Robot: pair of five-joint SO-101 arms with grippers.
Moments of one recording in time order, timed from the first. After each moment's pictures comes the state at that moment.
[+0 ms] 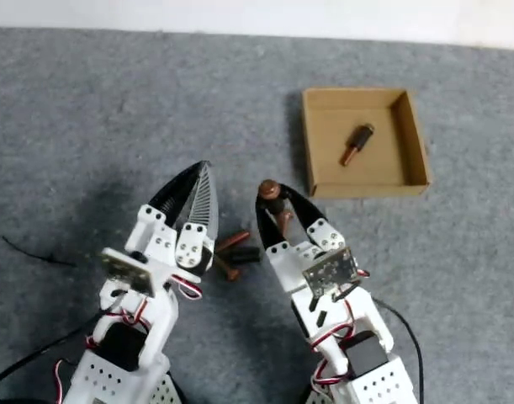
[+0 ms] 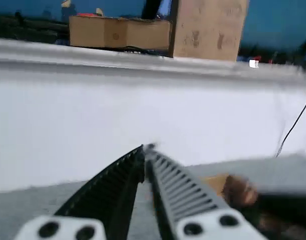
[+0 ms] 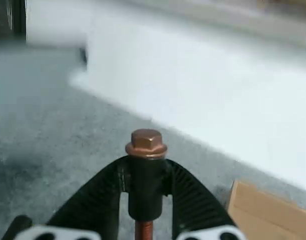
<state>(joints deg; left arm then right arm) 18.6 -103.4 96.0 3.3 5.8 -29.4 -104.2 95.7 11.9 14.4</state>
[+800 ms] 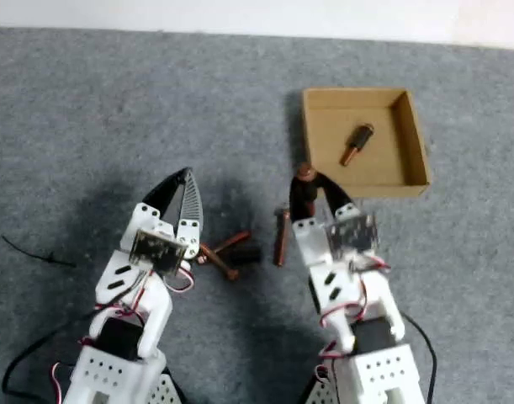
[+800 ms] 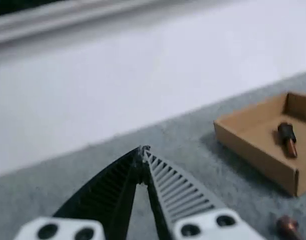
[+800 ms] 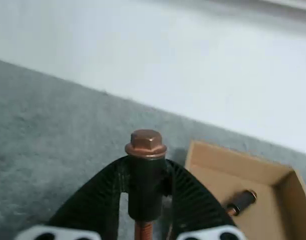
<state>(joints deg) 11.6 -94.7 96.3 10.2 -5.1 -17.3 -83.6 85.1 10.6 11.6</state>
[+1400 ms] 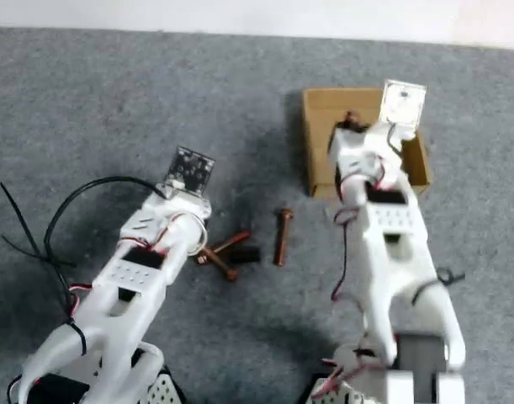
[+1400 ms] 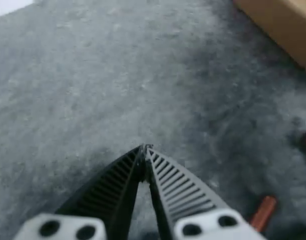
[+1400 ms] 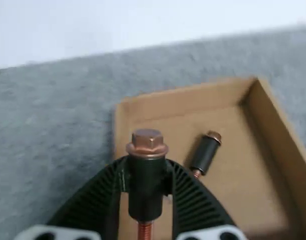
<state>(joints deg) 7.3 -31.8 71.6 2.9 -3.3 -2.6 -11.5 37.8 9.9 -8.3</state>
